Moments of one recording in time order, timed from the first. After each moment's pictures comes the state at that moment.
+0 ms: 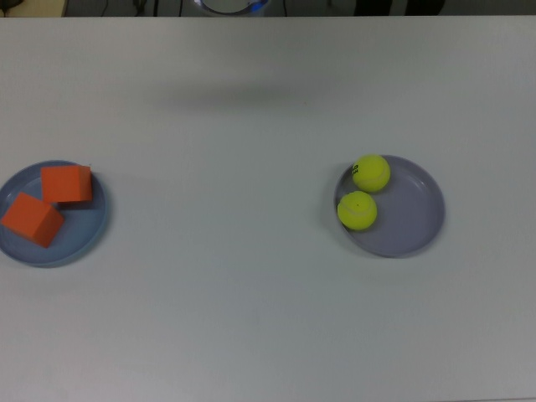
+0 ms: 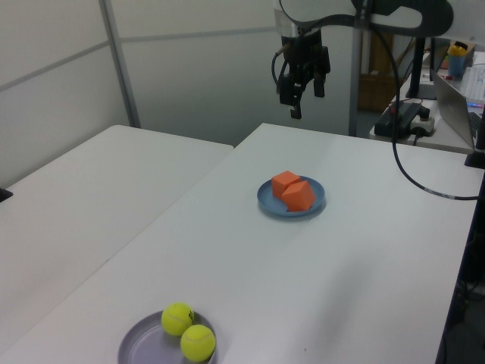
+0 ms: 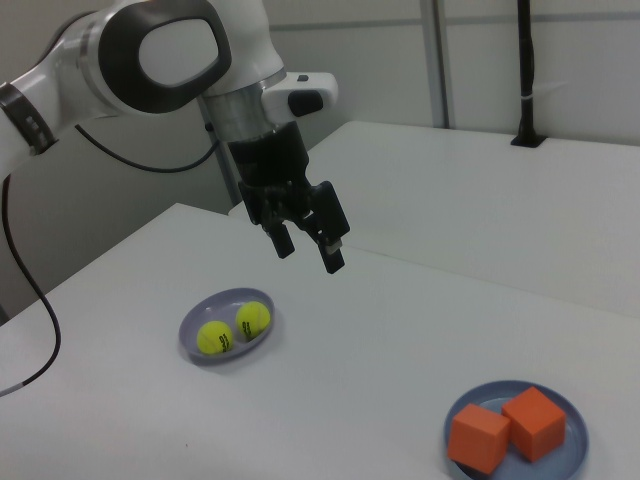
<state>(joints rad) 0.02 0.09 0.03 -1.33 -0.17 1.43 -0.01</state>
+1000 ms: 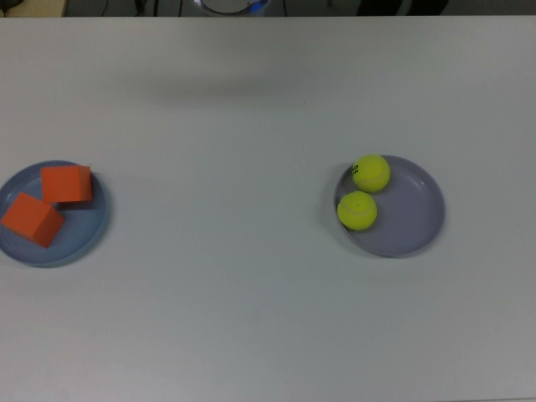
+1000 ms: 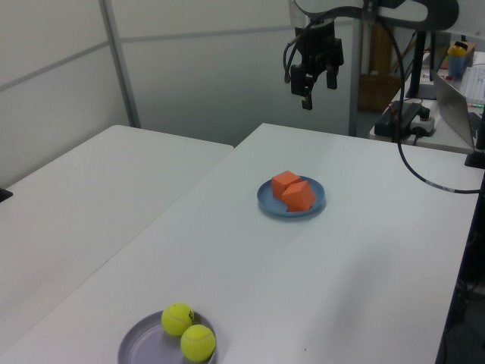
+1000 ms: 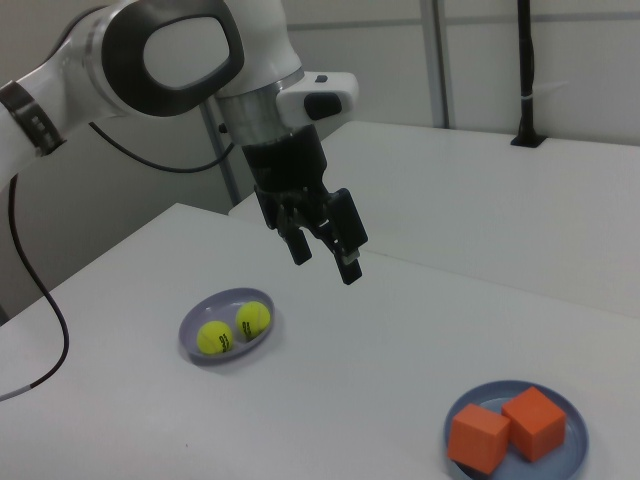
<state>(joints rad) -0.04 0.08 0.03 -1.33 -0.17 1.43 -0.01</state>
